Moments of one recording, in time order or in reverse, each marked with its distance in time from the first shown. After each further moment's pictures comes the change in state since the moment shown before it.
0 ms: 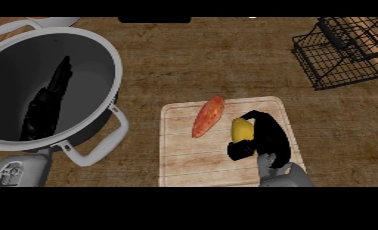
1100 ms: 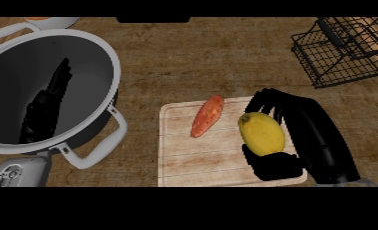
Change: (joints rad) left arm 0.016 -0.017 0.021 -0.010 -0.010 -0.015 0.001; right arm -0.079 -0.260 0.006 -0.434 -0.116 0.105 -0.497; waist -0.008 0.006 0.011
